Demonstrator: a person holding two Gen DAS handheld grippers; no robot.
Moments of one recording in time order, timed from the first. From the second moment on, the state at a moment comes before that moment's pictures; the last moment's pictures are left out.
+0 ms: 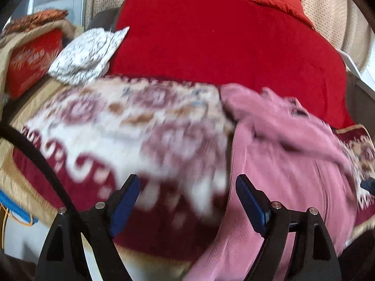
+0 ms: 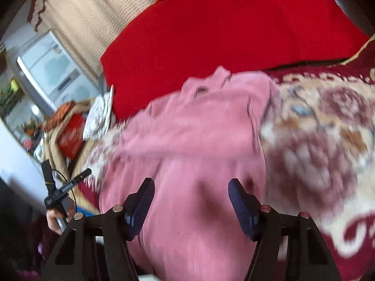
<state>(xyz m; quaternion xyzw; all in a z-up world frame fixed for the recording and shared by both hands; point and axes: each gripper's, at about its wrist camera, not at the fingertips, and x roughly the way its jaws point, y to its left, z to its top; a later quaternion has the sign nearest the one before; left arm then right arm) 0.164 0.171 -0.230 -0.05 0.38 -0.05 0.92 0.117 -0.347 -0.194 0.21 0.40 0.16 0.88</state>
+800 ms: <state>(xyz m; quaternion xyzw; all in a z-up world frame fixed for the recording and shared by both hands) 0.141 0.150 -0.304 -0.07 0.49 -0.23 0.84 0.045 -0.320 -0.314 0.19 0.54 0.17 0.80</state>
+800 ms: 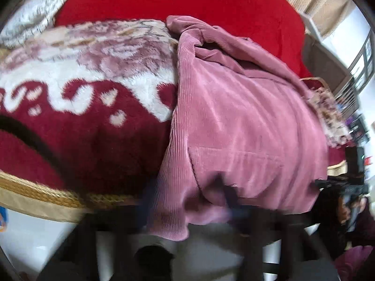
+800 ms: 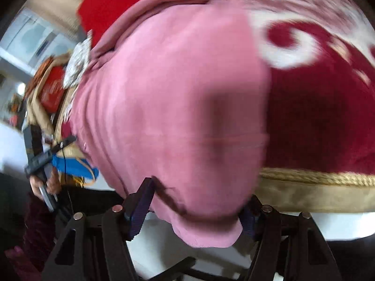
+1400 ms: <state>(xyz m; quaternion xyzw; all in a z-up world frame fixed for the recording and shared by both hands) 0.135 0.135 -0.318 -0.04 0.52 -0.23 0.82 0.050 -0.294 -0.310 0.13 0.54 0.18 0.81</state>
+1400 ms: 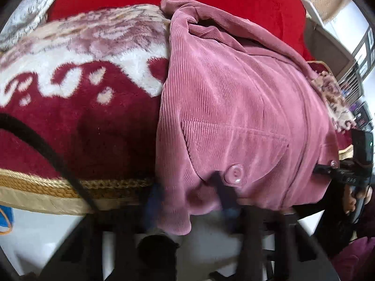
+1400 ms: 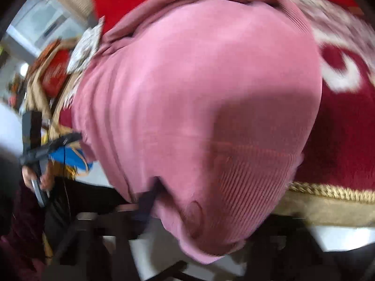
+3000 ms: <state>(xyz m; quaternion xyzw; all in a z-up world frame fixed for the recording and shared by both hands) 0.469 0.120 -0.262 -0.34 0.47 -0.20 0.79 0.387 -0.463 -0.290 0.60 0.35 0.18 0.69</state>
